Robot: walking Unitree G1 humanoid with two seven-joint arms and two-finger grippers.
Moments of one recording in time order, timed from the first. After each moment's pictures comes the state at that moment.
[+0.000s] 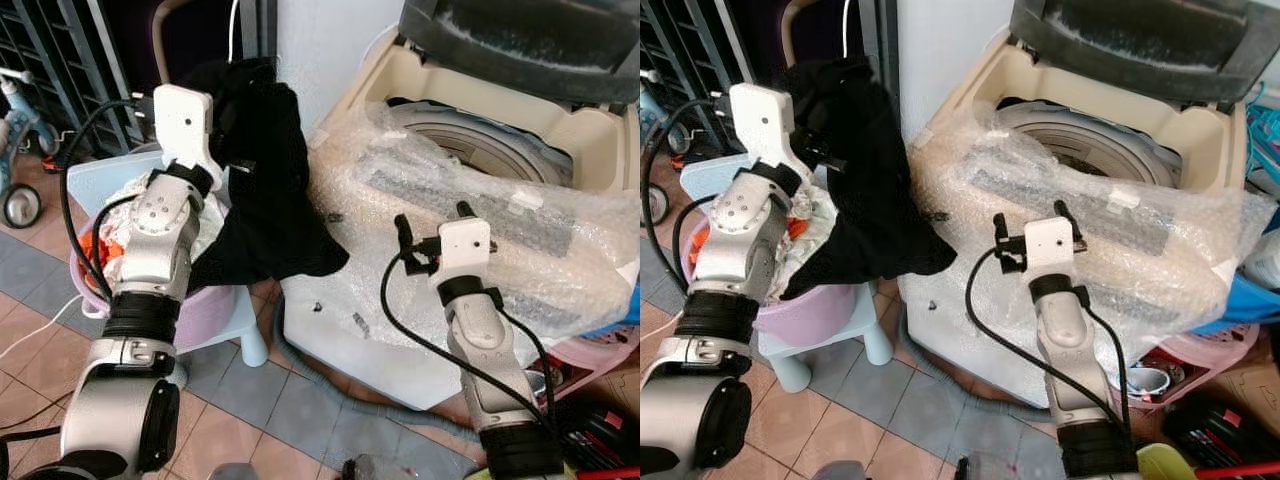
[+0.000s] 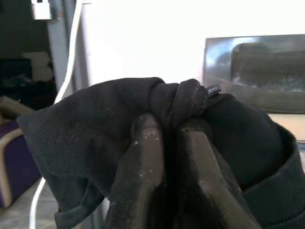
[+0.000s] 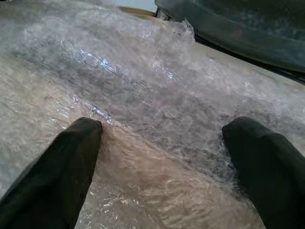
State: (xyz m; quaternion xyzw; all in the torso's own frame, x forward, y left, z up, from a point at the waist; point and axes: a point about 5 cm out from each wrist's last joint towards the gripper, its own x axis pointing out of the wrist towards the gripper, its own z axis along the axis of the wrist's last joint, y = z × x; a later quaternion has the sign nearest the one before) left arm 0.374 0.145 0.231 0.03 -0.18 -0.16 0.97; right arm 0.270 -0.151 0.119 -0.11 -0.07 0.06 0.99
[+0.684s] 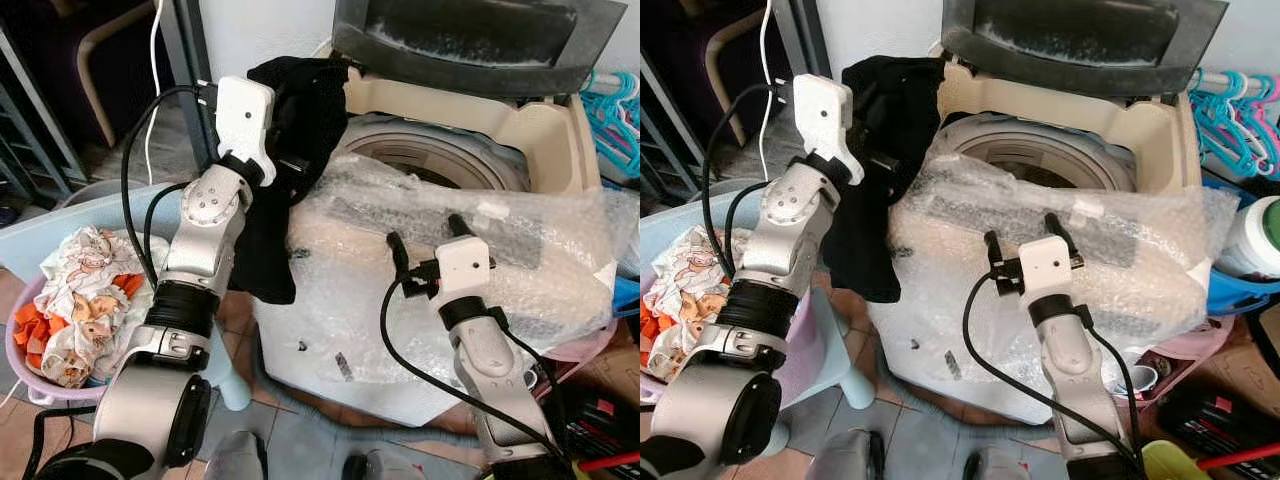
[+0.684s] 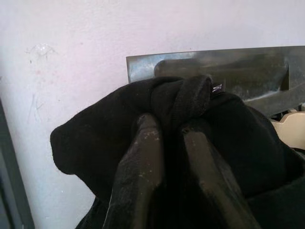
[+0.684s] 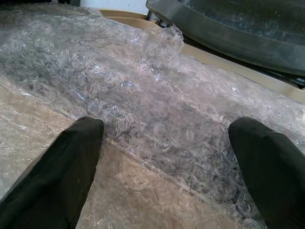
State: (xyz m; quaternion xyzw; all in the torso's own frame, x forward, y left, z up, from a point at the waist) left arm 0.370 0.102 0.232 0.03 -0.18 -0.22 0.96; right arm 0.266 -0.149 0.120 -0.12 -0.06 0.07 0.99
